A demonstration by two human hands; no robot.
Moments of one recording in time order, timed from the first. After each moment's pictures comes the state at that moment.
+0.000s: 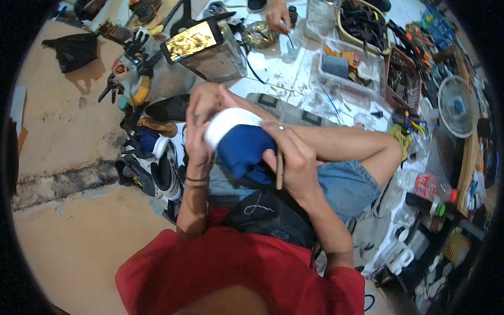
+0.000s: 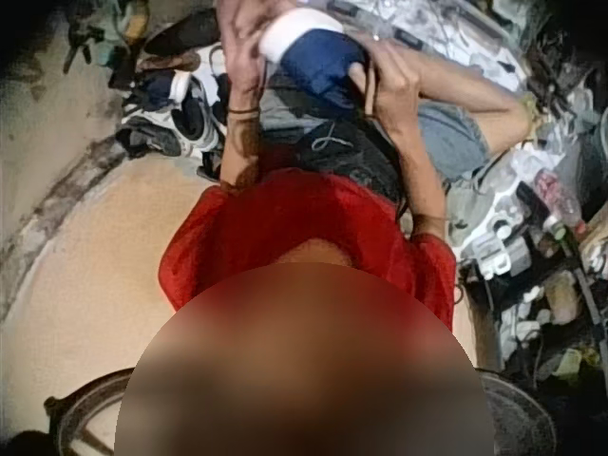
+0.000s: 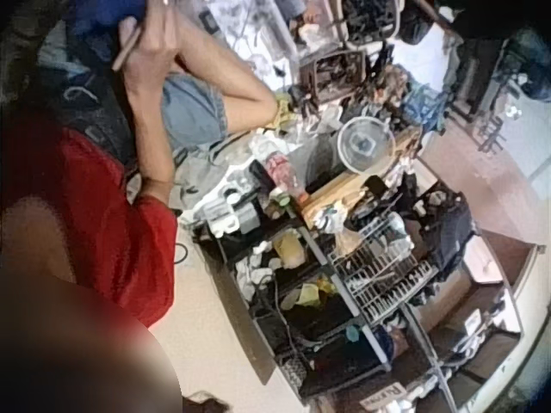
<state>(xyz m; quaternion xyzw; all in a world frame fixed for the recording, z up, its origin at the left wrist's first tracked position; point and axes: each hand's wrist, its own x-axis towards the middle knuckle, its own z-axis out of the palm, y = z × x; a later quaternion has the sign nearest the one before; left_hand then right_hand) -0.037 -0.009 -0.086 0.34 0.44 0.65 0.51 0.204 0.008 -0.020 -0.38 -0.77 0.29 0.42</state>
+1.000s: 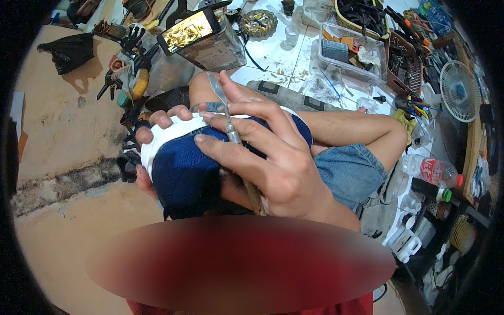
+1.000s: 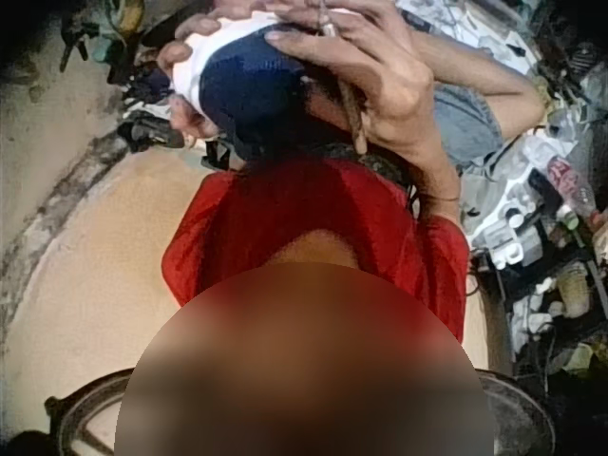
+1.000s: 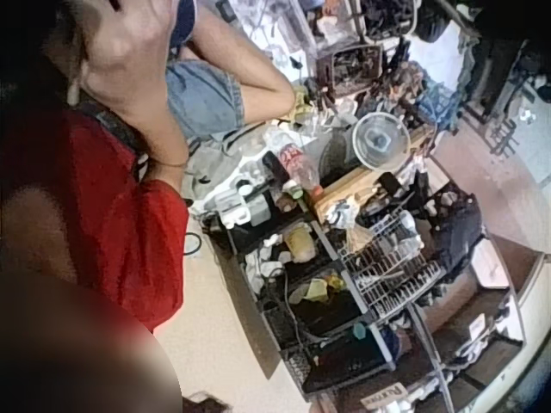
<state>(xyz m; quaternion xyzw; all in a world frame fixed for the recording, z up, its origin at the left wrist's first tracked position) 0.025 -0.041 0.020 0.37 0.12 0.81 0.44 0.192 0.000 0.067 -0.24 -0.82 0.29 0.43</state>
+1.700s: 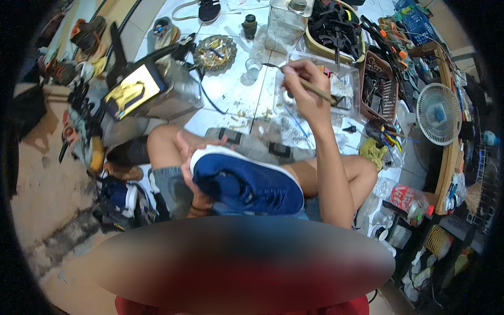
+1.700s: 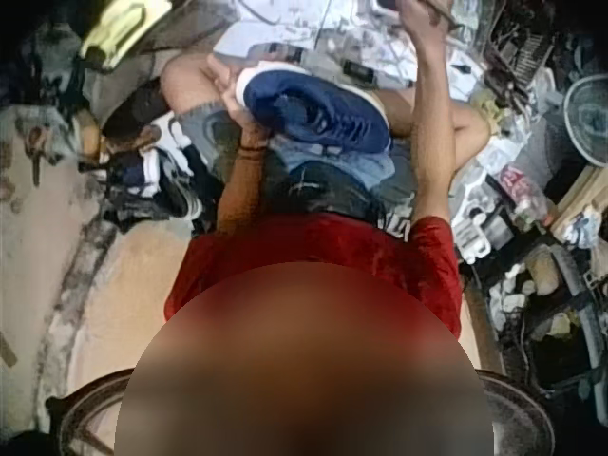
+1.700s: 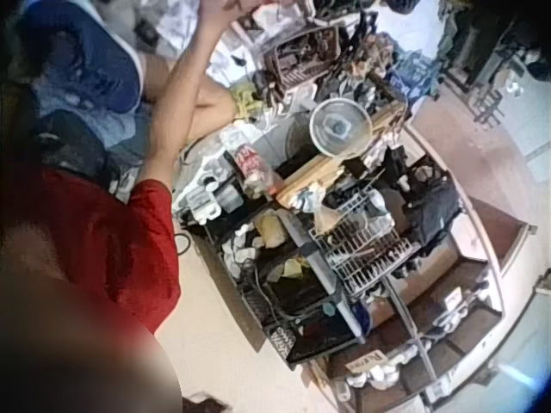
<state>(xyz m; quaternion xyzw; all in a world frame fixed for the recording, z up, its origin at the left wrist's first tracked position) 0.030 0.063 -0.145 0.10 0.22 0.71 0.66 0.252 0.246 -0.082 -0.48 -0.59 0.42 0.49</state>
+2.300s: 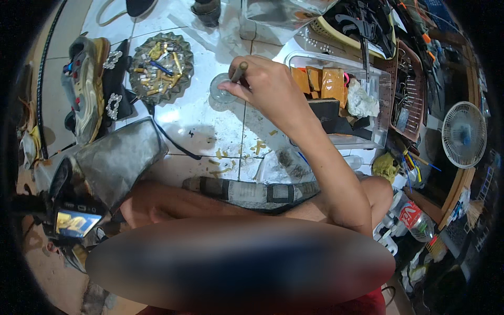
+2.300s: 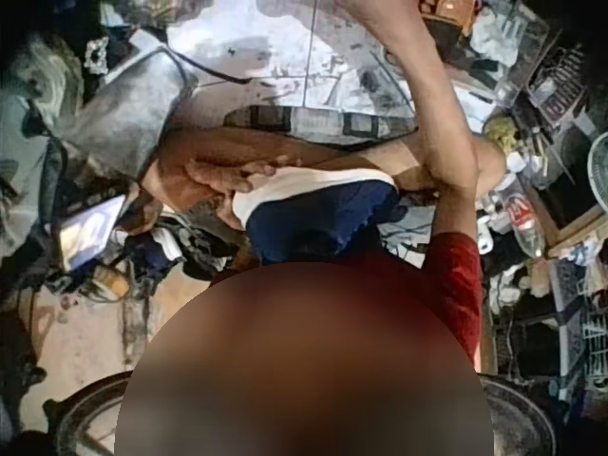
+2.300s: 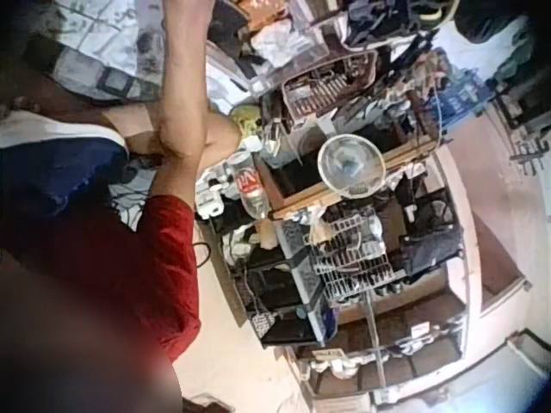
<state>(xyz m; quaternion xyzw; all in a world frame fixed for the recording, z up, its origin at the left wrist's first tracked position) 0.017 0.077 -0.170 0.02 0.24 0.65 0.71 0.215 0.367 -0.190 -0.49 -0.79 0.26 0.26</state>
